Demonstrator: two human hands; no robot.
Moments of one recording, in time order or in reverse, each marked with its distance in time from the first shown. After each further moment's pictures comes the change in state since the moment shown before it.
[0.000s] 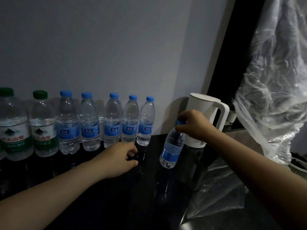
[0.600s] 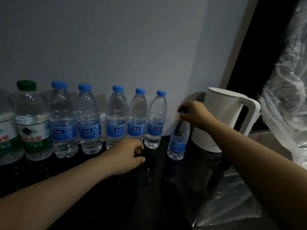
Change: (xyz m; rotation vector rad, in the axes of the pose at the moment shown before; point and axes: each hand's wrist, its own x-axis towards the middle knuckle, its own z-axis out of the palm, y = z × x) left_hand 0.067 -0.036 0.016 -0.008 0.031 -0.006; right_hand 0.100 0.030 0.061 0.063 0.008 -0.072
